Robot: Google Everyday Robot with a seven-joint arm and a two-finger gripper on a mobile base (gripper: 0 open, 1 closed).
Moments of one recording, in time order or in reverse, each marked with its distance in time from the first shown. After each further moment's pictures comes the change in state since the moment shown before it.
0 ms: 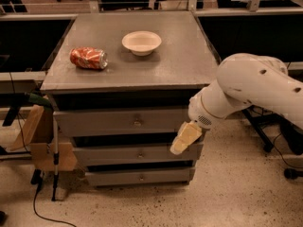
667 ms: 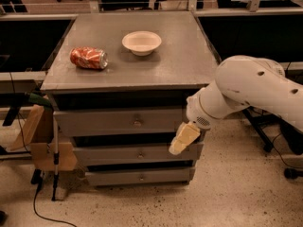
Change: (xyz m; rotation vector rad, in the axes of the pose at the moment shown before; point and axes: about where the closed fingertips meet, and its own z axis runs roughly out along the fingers) arm -0.005 0.000 0.005 0.001 -0.021 -0.040
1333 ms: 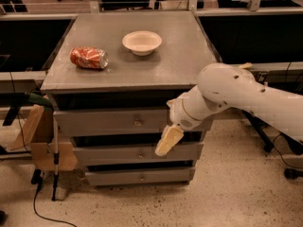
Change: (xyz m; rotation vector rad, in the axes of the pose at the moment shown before) arm -0.030 0.006 0.054 -0.090 -0.093 -0.110
